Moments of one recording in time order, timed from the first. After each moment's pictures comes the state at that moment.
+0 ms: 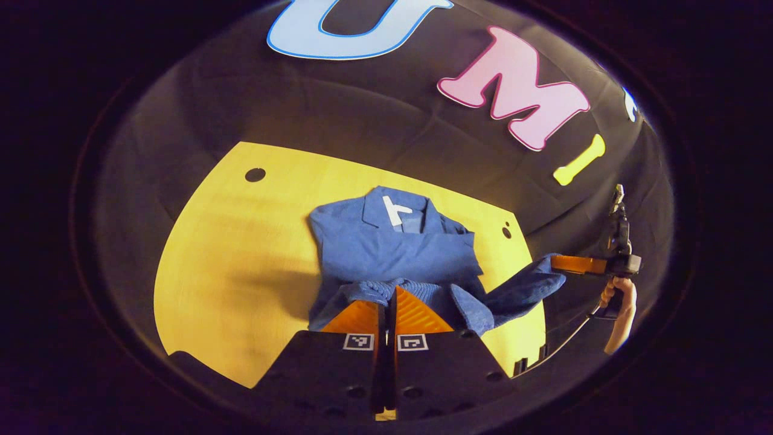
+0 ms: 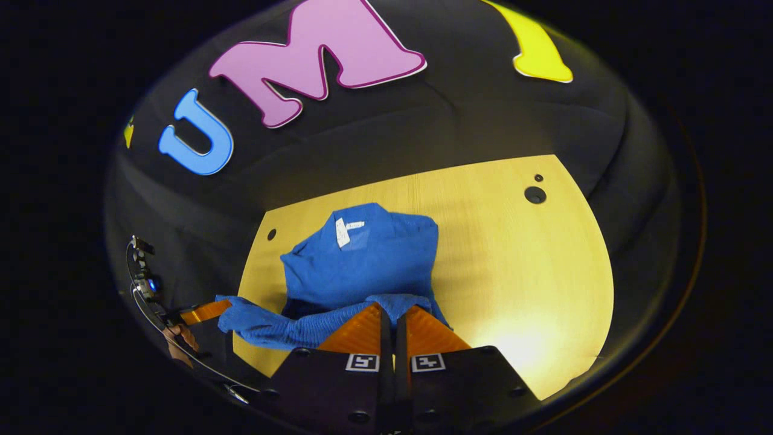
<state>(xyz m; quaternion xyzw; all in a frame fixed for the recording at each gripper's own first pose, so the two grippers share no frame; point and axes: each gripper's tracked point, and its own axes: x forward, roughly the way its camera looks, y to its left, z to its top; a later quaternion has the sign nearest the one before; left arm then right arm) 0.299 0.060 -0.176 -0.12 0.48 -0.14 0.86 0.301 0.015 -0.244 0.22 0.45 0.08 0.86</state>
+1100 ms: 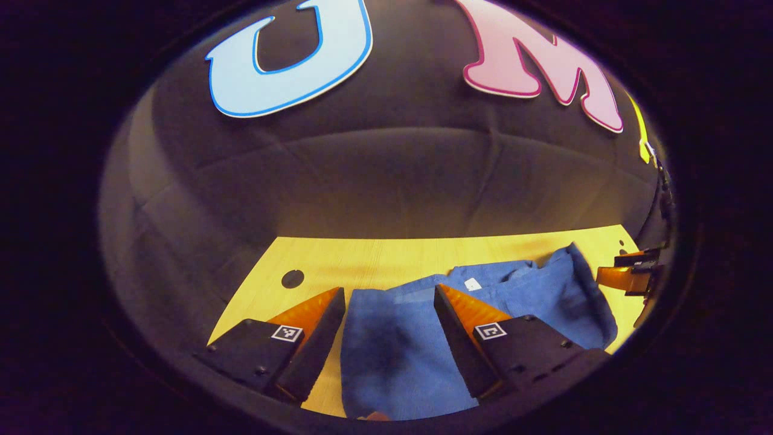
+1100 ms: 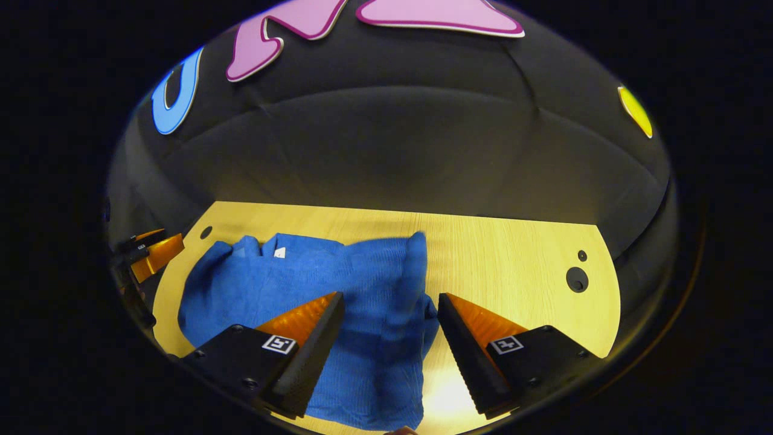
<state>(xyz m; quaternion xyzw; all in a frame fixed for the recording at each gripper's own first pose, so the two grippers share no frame) 0.470 0.036 -0.221 0.04 0.33 0.04 0.94 0.443 0.031 -0.361 0.09 0.37 0.07 0.92</state>
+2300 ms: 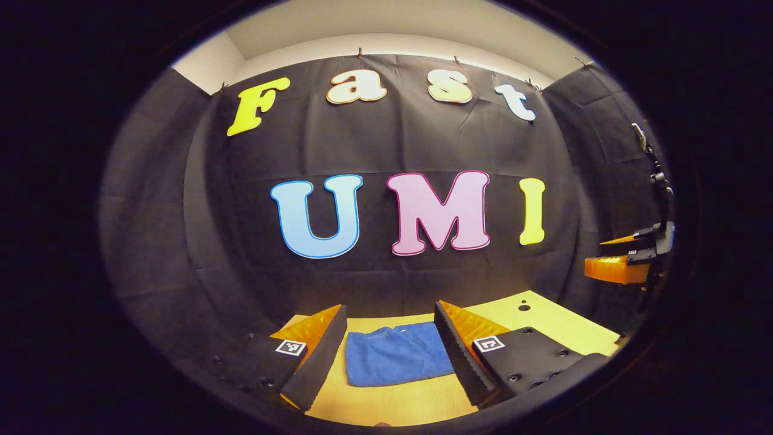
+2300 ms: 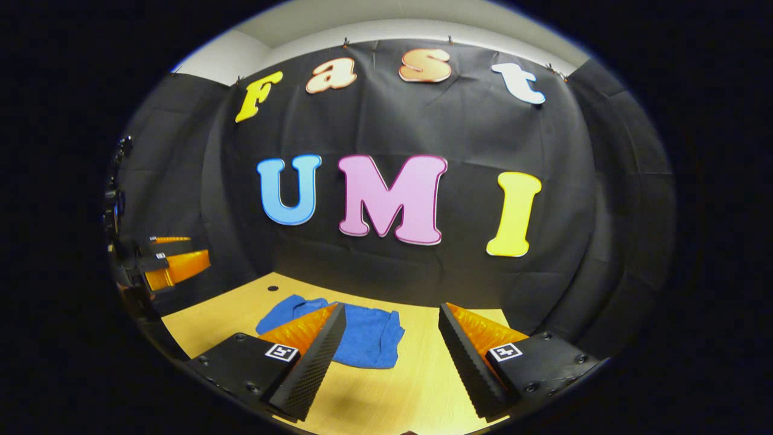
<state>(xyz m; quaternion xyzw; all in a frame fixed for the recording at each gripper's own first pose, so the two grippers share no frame) 0.124 -0.024 -0.012 0.04 0.06 -0.03 1.00 0.087 -0.020 -0.045 0.03 0.05 0.06 1.00</state>
